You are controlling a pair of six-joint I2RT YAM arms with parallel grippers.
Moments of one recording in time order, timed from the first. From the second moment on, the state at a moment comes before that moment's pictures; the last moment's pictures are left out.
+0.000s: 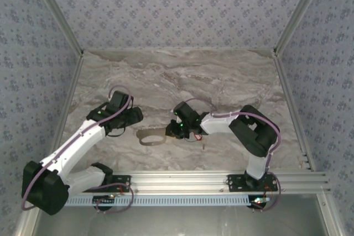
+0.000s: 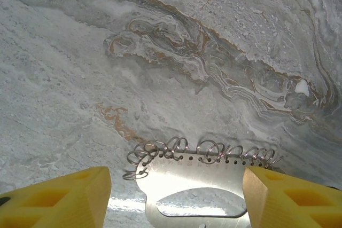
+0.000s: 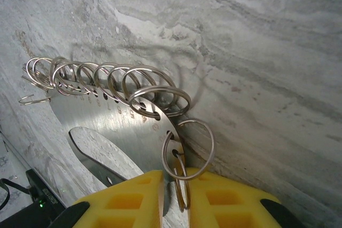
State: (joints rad) left arm -0.47 1.08 0.80 -0.74 -0.09 -0.74; right arm 0.87 1.81 0.88 0.00 -0.38 1.00
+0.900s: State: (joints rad) left arm -0.46 1.14 1.06 -0.82 -0.04 -0.70; right arm 0.57 1.52 1.13 -0.42 -0.54 0.52
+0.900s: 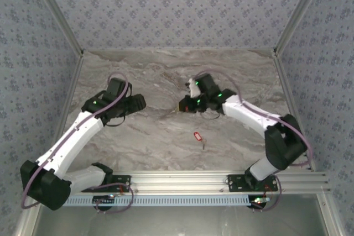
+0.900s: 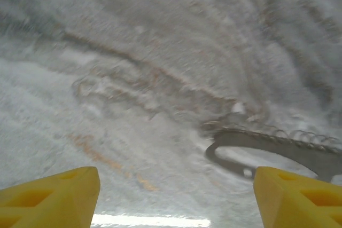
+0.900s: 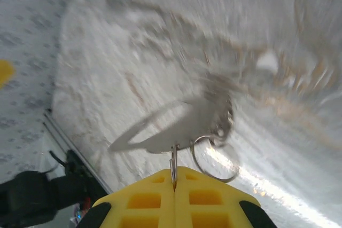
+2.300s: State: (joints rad) left arm -0.39 1.72 1.92 -0.59 0.63 -0.57; right arm 0.31 1.66 1.57 -0.10 -0.88 0.85
